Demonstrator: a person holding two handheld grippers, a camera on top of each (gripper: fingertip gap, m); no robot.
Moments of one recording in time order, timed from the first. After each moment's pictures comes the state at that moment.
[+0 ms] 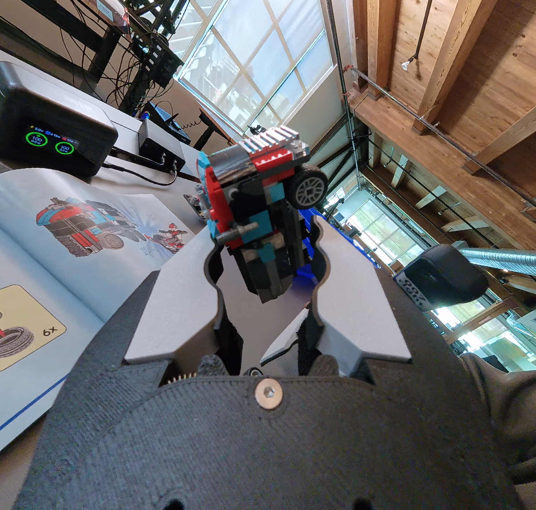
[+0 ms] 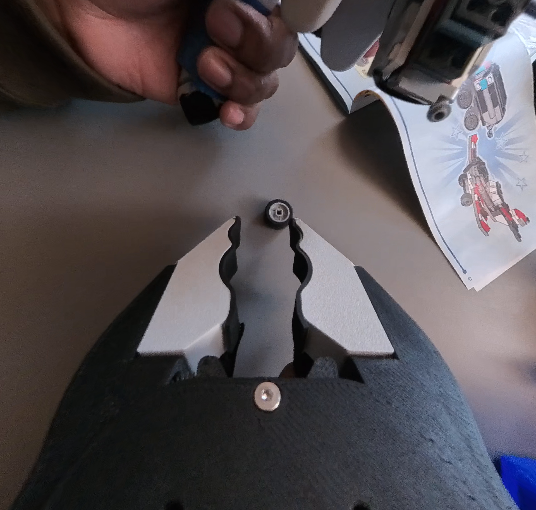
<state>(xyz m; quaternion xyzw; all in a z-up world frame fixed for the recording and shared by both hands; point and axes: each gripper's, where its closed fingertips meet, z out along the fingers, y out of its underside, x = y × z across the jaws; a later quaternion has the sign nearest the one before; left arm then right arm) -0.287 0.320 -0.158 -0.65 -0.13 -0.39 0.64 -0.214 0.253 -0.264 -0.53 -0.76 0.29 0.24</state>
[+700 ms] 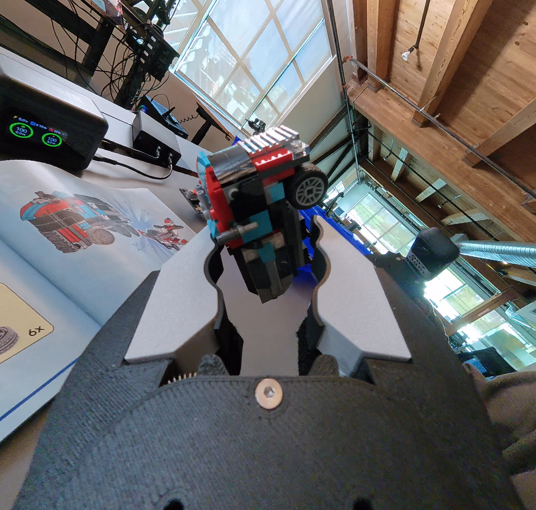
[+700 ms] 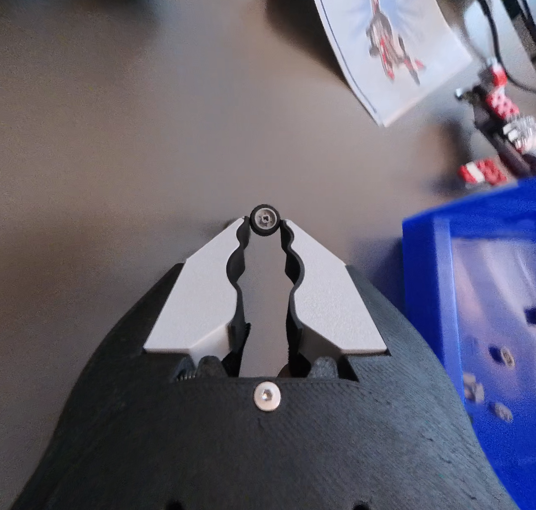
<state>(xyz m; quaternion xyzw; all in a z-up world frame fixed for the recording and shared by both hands) -0.279 0.321 -0.162 -0.66 -0.12 -0.39 0.63 -0.108 0.322 -0.248 -0.58 -0.74 0.23 0.26</state>
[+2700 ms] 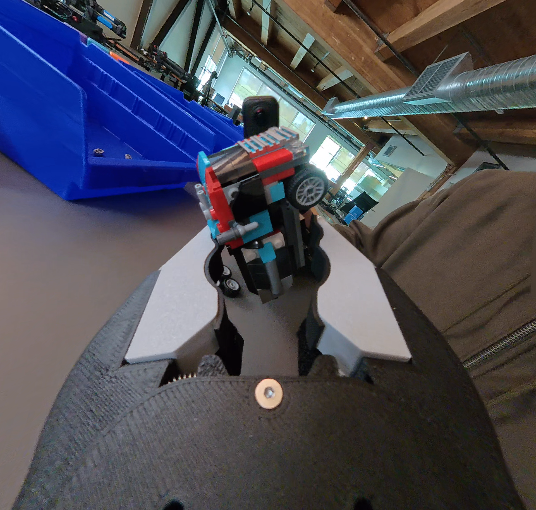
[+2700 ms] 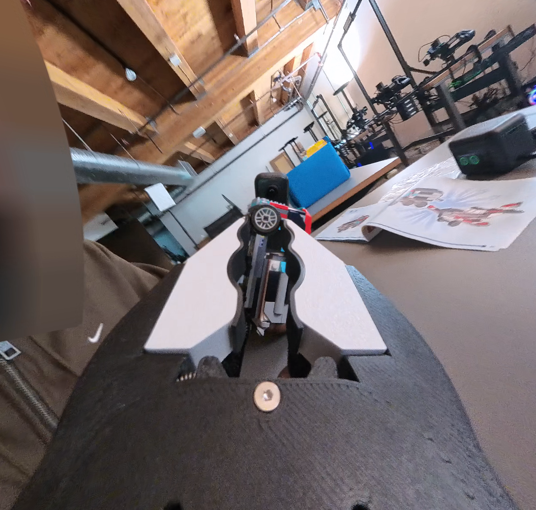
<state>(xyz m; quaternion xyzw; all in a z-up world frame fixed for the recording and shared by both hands) -0.094 0.282 -0.166 -0.65 0.15 -0.54 0.51 -0.110 0.303 -0.129 -0.48 -0.36 0.76 0.25</state>
